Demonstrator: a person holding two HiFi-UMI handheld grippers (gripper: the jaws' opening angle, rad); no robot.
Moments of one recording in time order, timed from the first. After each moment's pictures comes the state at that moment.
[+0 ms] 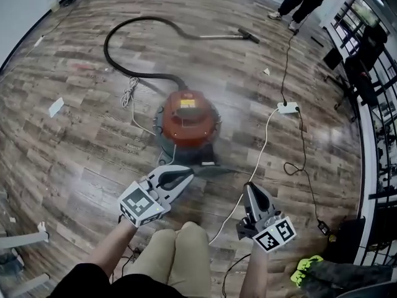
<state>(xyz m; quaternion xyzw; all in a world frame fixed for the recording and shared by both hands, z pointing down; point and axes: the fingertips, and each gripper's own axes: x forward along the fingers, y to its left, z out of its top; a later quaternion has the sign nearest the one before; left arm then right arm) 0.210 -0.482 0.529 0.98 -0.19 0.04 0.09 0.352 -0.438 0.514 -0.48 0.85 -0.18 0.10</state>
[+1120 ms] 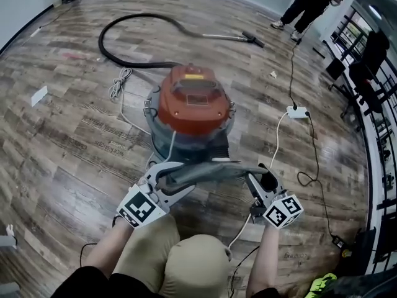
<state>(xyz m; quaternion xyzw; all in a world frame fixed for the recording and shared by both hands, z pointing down) 0.208 -0.500 0.770 0.97 -0.21 0.07 -0.03 0.405 -0.521 0.786 -0.49 0.86 -0.13 0.00</state>
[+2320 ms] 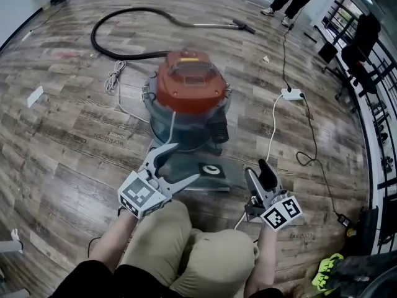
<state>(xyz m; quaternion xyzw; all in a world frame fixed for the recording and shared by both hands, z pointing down) 0.199 -0.480 0.755 0.98 -0.21 0.01 0.03 0.374 -0.448 0.760 -0.50 0.85 -0.12 0.08</state>
